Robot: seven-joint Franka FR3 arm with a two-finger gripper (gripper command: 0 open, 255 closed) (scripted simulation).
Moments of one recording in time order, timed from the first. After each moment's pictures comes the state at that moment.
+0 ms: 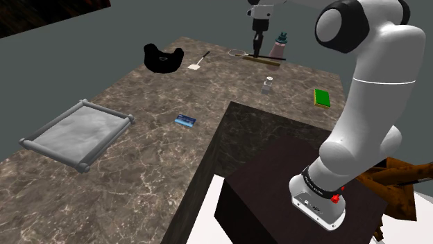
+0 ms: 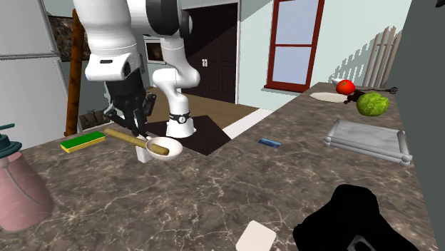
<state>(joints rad) -0.24 0.42 -0.13 -1.38 0.04 1.58 -0.89</state>
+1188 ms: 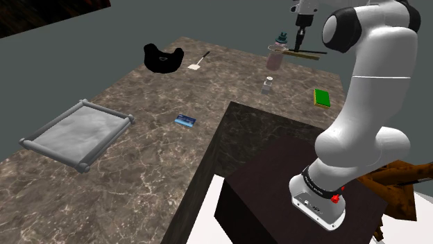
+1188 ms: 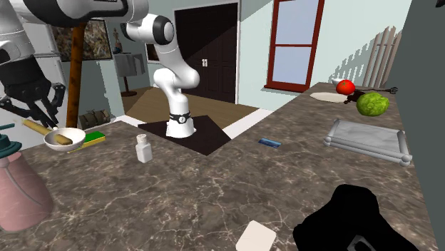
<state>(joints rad) -0.52 0.53 -0.25 -1.17 0.04 1.48 -1.26</state>
